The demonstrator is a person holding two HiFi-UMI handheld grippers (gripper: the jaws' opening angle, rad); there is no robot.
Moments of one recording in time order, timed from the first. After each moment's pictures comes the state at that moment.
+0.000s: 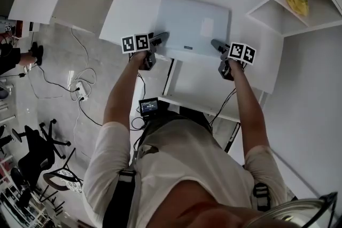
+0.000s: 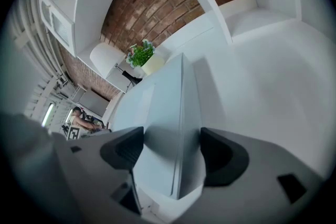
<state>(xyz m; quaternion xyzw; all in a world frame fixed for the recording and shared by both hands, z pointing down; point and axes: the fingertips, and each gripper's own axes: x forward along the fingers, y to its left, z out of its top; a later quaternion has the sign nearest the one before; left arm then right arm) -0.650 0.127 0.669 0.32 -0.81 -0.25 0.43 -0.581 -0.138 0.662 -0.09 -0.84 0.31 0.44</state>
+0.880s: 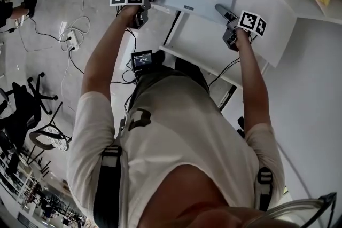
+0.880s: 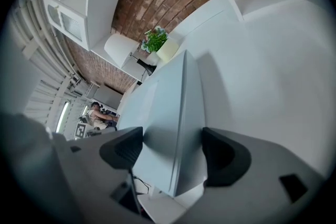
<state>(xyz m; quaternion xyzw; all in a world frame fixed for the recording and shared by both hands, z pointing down) -0.590 0.176 0.641 0.32 -0.80 -0.23 0.45 -0.534 -0.078 0.655 -0.17 -0.81 0.34 0.46</state>
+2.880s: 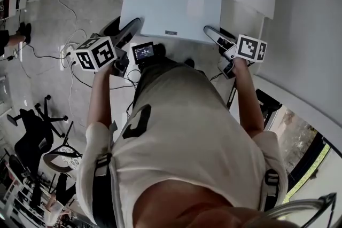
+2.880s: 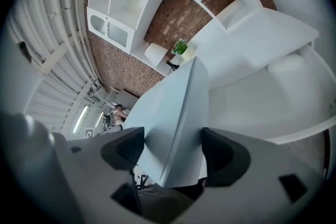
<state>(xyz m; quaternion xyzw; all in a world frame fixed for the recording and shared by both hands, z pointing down) -0.367 0.242 0.528 0.35 -0.85 -0.19 0.35 -0.287 -0.007 0.565 -0.20 -0.81 0.39 0.39</state>
